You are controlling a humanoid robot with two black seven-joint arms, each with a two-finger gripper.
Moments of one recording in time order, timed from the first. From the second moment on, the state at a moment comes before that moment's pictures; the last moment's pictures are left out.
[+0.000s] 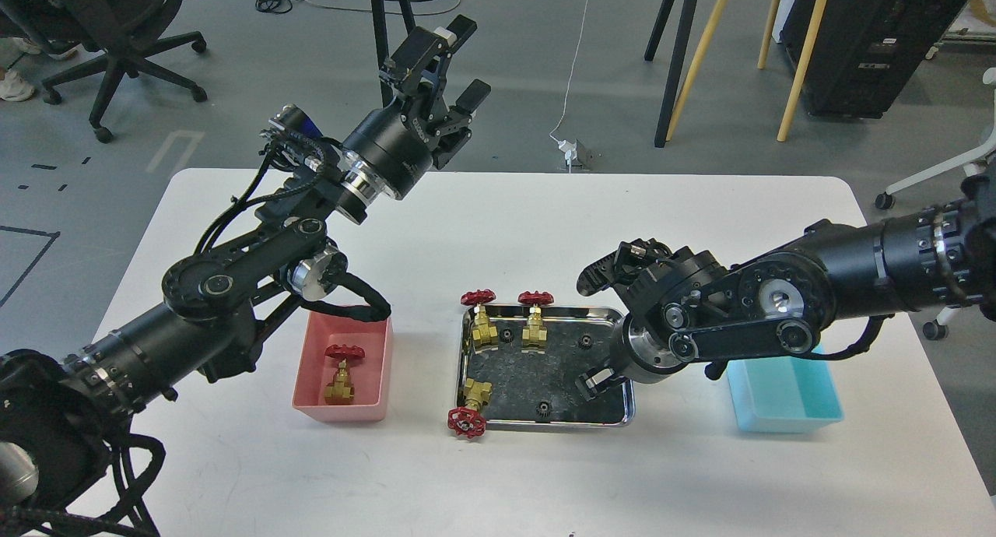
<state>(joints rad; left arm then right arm) -0.82 0.19 -0.58 -0.99 0.61 -0.09 -0.49 1.52 -0.14 -0.69 1.33 -0.74 0.34 -0.32</state>
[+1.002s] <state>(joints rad) -0.81 0.19 -0.58 -0.99 0.61 -0.09 -0.49 1.41 -0.08 -0.64 1.19 -0.73 0.34 -0.32</state>
